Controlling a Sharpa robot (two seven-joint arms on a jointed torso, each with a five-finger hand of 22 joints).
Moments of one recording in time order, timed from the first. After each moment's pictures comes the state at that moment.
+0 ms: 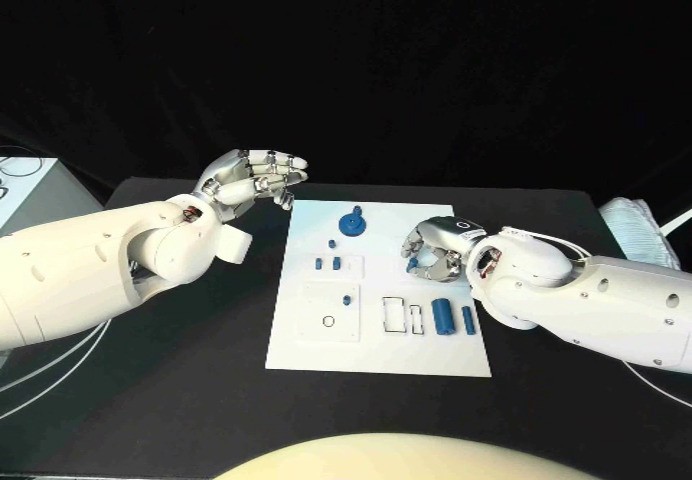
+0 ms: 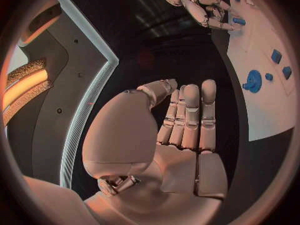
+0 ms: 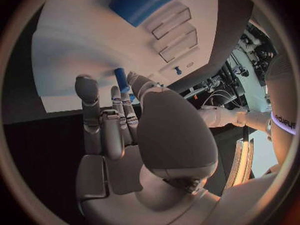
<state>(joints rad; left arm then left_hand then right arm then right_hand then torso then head) 1.22 -0.92 -0.05 1.48 -0.13 -0.12 0.43 1.38 -0.18 0.59 -0.02 0.27 0.85 0.19 0.31 0.35 0.93 0.12 0.50 0.19 1.05 0.05 1.20 0.52 0.17 0.93 0.15 0.95 0.90 1.20 -0.78 -0.17 1.56 -1.56 -0.29 -0.26 1.46 -0.17 0.36 0.14 0.15 0.97 0.16 0.14 0.33 0.95 0.10 0.29 0.07 1.46 0.02 1.47 1.31 0.16 1.28 0.12 0.88 0.86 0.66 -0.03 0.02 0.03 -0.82</state>
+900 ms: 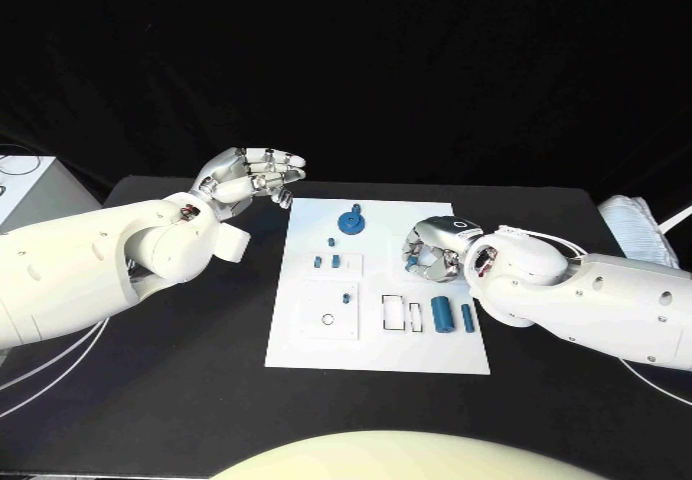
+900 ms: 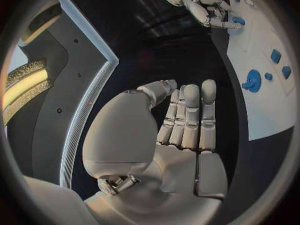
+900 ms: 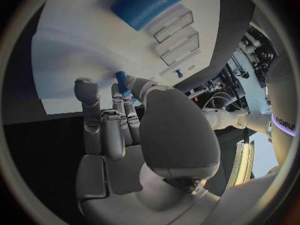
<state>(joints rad) 1.22 -0.92 -0.05 1.48 -0.13 -0.12 0.43 1.38 -0.17 0.59 -0.02 0.27 0.85 0.19 0.31 0.35 0.93 0.12 0.50 0.19 1.05 0.05 1.20 0.52 0.17 0.93 0.15 0.95 0.90 1.20 -0.77 -0.17 1.54 -1.57 -0.28 -0.27 1.44 -0.19 0.56 0.10 0.08 1.03 0.15 0.17 0.34 1.04 0.09 0.28 0.07 1.47 0.01 1.47 1.31 0.16 1.29 0.11 0.90 0.90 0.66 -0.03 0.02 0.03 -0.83</state>
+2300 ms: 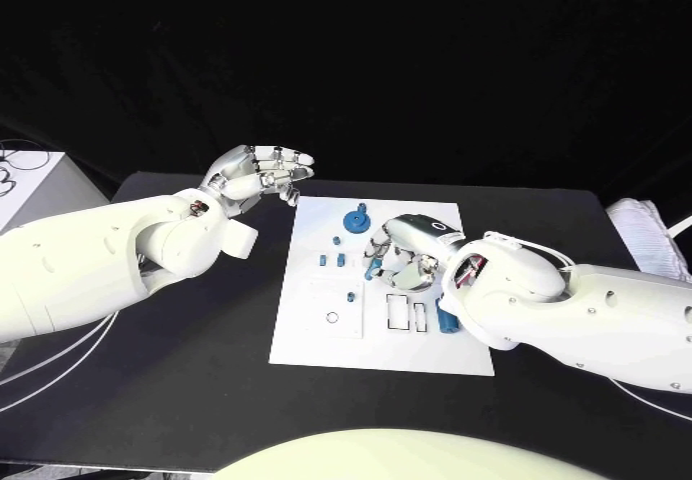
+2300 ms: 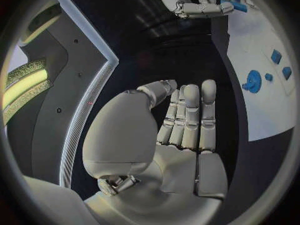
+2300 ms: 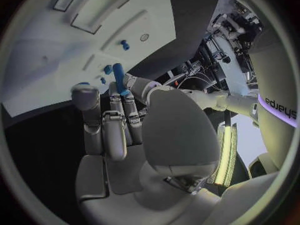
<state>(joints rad) 1.22 -0.91 -0.05 1.47 -0.13 -0.12 0.43 1.38 -0.17 0.59 -0.02 0.27 0.85 0.19 0.31 0.35 0.93 0.12 0.50 0.19 1.05 0.05 1.20 0.52 0.17 0.93 0.15 0.95 0.90 1.21 -0.76 -0.15 1.76 -1.50 -0.39 -0.26 1.40 -0.17 0.62 0.02 0.08 1.10 0.12 0.24 0.42 1.12 0.13 0.27 0.07 1.46 -0.02 1.48 1.31 0.15 1.31 0.08 0.96 0.97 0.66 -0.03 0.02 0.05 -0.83</state>
